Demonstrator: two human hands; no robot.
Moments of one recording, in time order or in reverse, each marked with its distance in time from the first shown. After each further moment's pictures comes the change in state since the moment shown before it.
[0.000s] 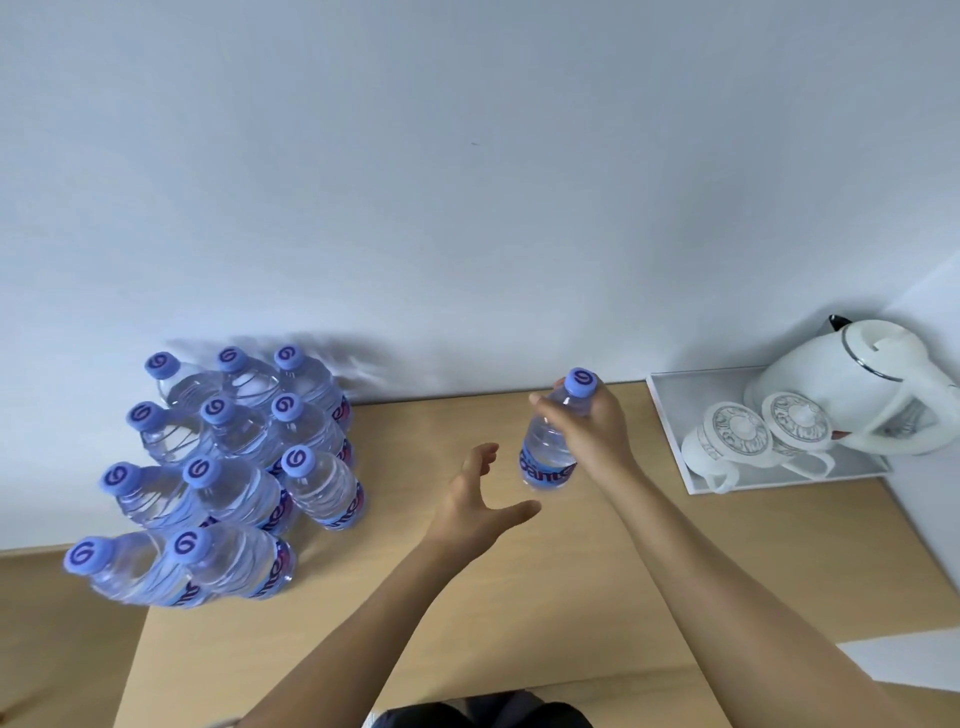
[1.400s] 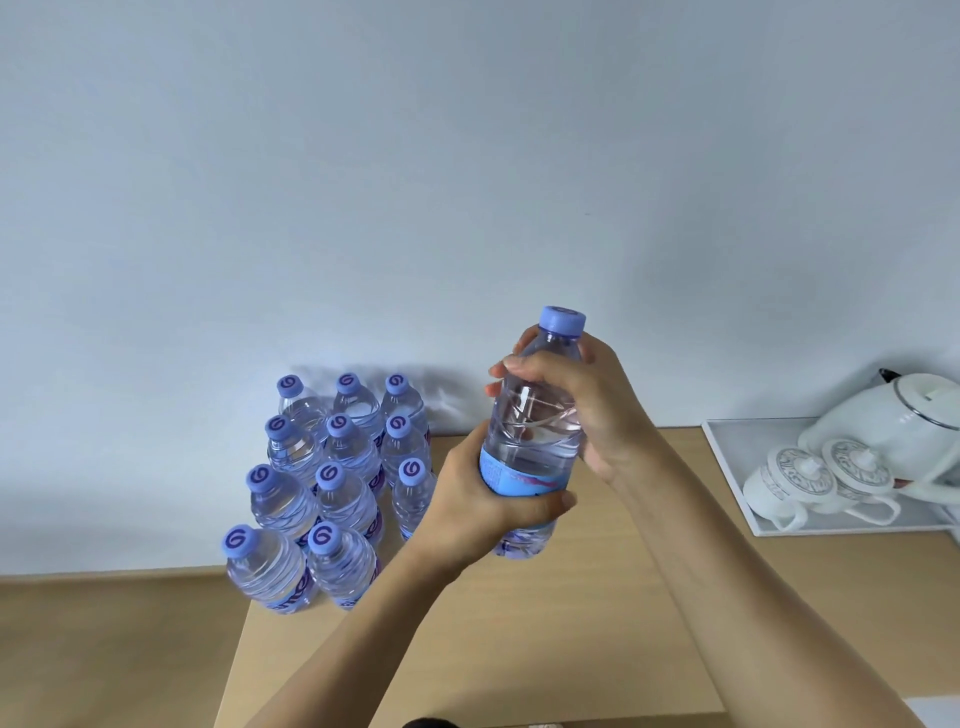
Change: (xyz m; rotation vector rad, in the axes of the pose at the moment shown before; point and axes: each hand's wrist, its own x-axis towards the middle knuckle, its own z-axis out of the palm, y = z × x) left_hand -0.096 0.078 -0.131 -0.342 0.011 0.290; right_hand -0.105 -0.182 0.079 0.465 -0.510 -0.110
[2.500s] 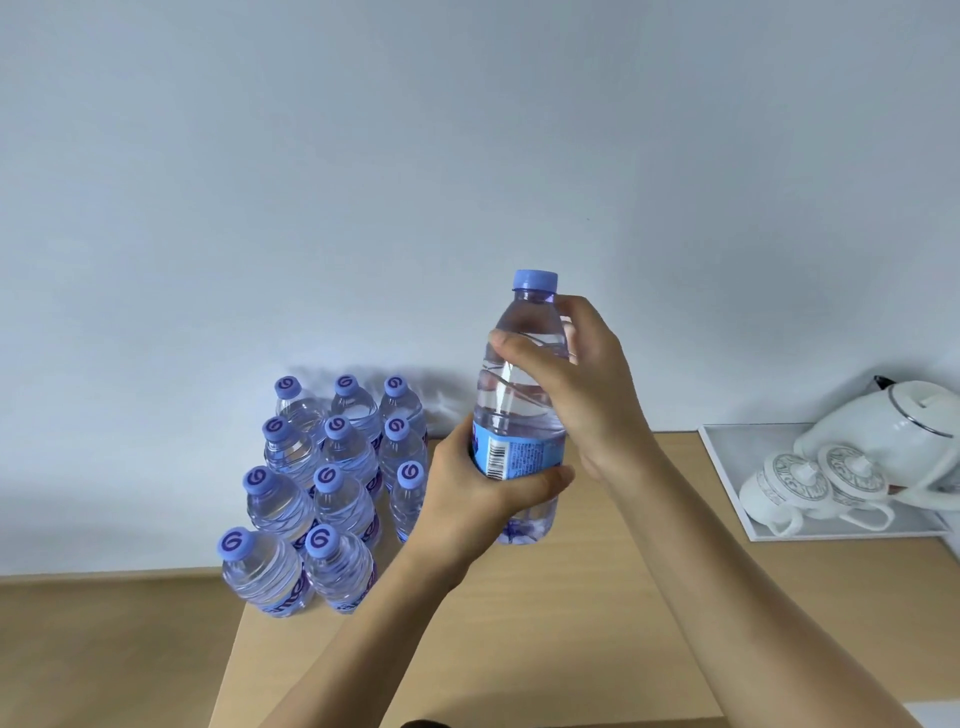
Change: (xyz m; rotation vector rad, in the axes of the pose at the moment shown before) left_hand -0.004 0.024 0.005 -0.084 0.105 -0.017; right_hand -0.003 -0.009 0.017 -0.258 0.191 -0.203
